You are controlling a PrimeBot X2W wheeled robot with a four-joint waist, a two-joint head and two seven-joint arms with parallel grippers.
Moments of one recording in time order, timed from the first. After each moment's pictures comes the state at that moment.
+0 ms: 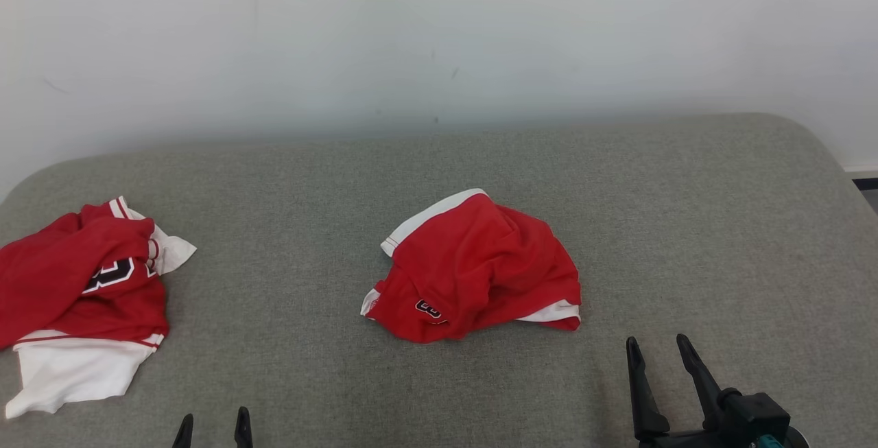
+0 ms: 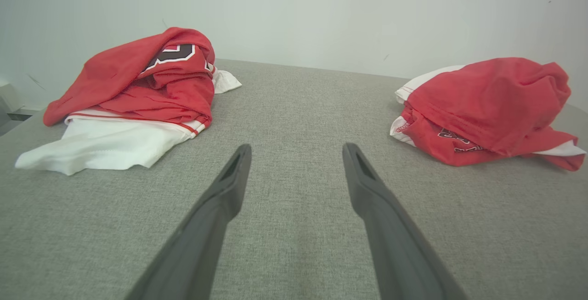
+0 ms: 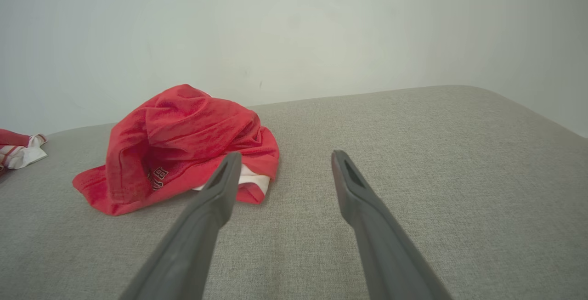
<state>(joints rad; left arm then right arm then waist) 0.12 0.05 0.04 0.21 -0.19 -0.11 -0.26 0.02 -0.05 -0.03 0.27 0.11 0.13 -0.26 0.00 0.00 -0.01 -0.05</state>
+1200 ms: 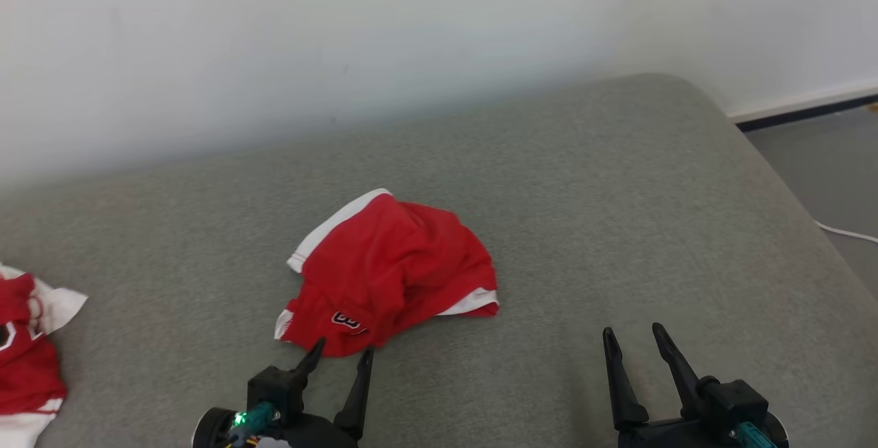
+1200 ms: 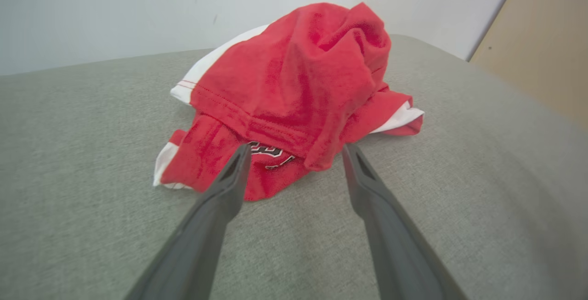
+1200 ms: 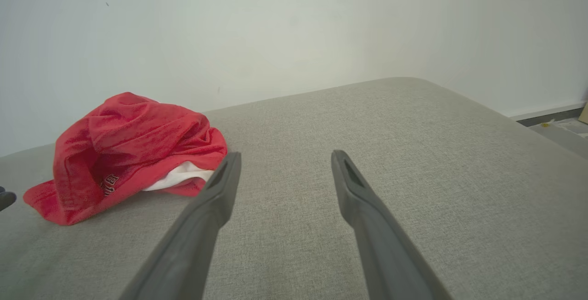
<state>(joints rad) -0.24 0.08 -0.33 0.56 -0.29 -0.13 -0.23 -0.02 -0.05 0.02 0.29 0.13 0.13 -0.26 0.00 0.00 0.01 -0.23</state>
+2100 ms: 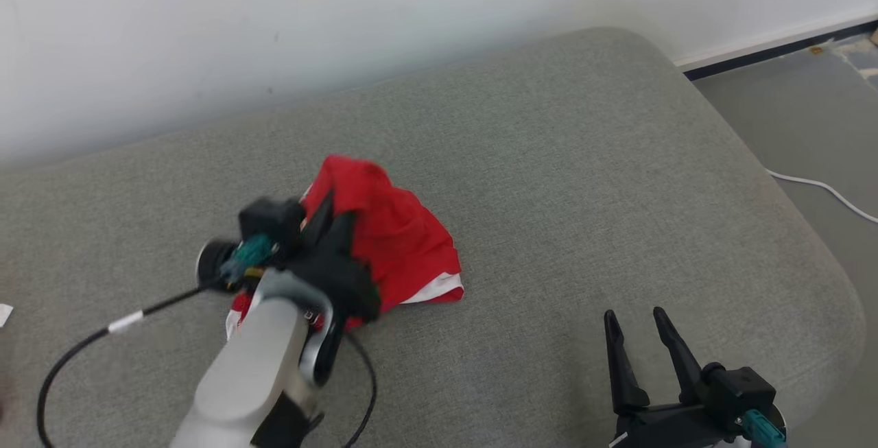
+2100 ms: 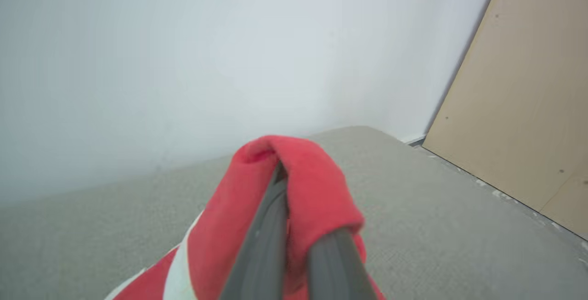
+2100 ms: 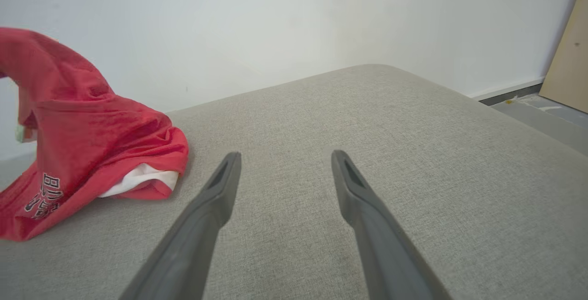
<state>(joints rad) -0.65 0.05 -0.36 0.72 -0.43 -0.10 -0.25 -0.04 -0.05 0.02 0.27 0.18 0.13 -0.26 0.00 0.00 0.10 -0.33</state>
